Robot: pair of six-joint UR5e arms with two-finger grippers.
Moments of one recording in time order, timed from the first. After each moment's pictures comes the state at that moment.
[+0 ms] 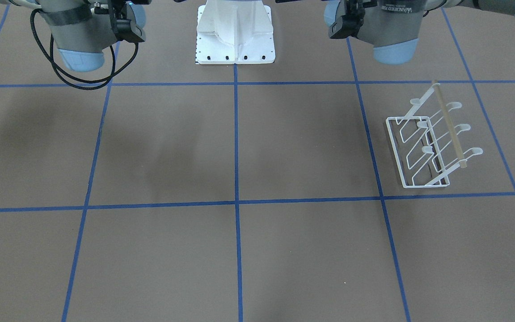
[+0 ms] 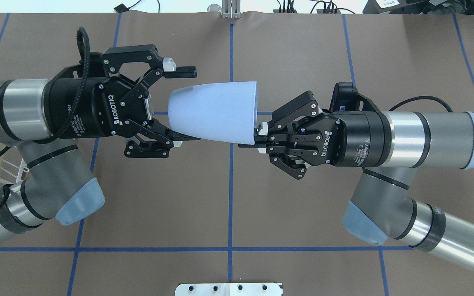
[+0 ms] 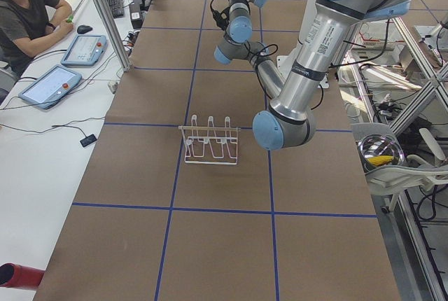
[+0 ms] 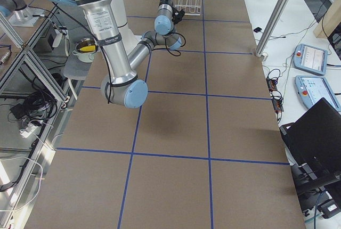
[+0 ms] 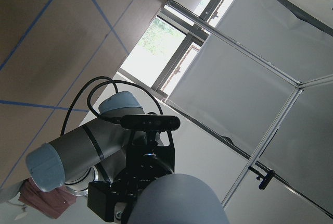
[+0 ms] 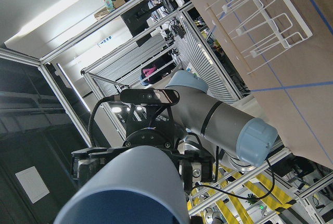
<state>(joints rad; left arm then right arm) -0.67 -2.08 -1.85 -3.19 -1.97 -2.62 0.59 -1.14 1.84 0.15 1.95 2.56</state>
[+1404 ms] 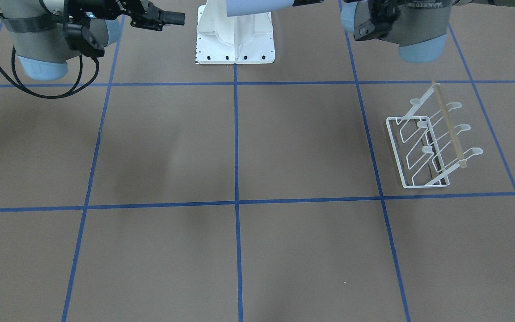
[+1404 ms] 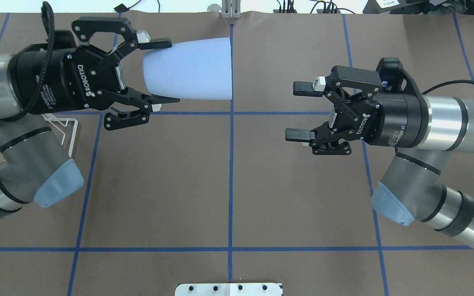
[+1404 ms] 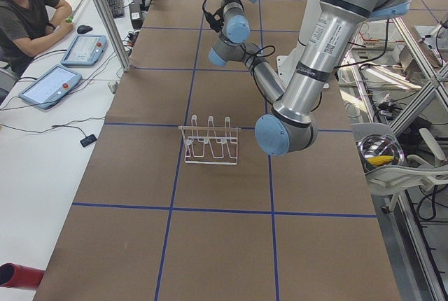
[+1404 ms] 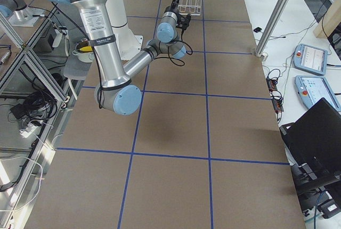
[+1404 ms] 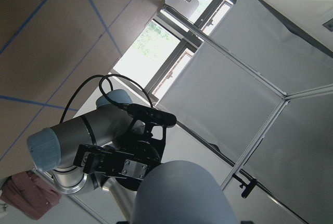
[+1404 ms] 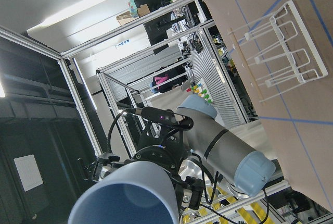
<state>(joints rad) -0.78 -2.02 -1.87 -3.13 -1.95 -2.61 0.72 -1.25 1.83 0.18 1.99 2.30</state>
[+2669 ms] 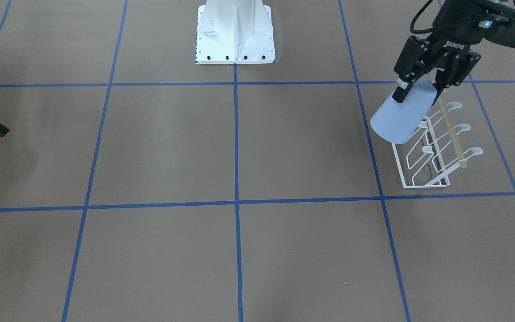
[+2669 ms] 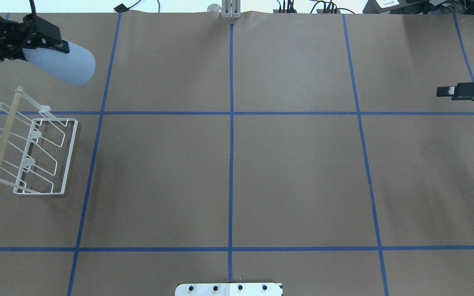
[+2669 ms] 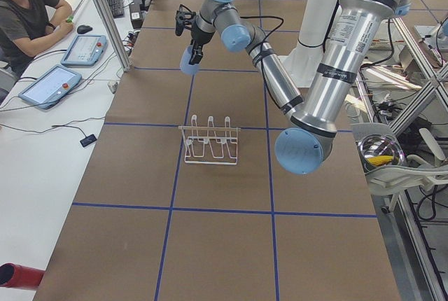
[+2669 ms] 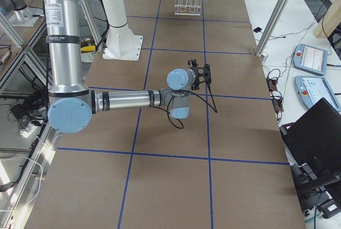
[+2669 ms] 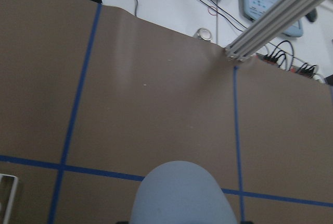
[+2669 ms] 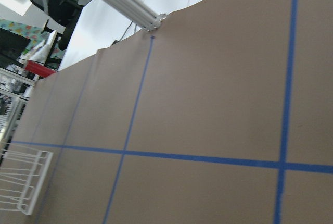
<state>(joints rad) -1.05 -1.91 -2.21 -1.51 -2.00 -1.03 1.23 -1.58 1.55 -0.23 2.35 1.06</state>
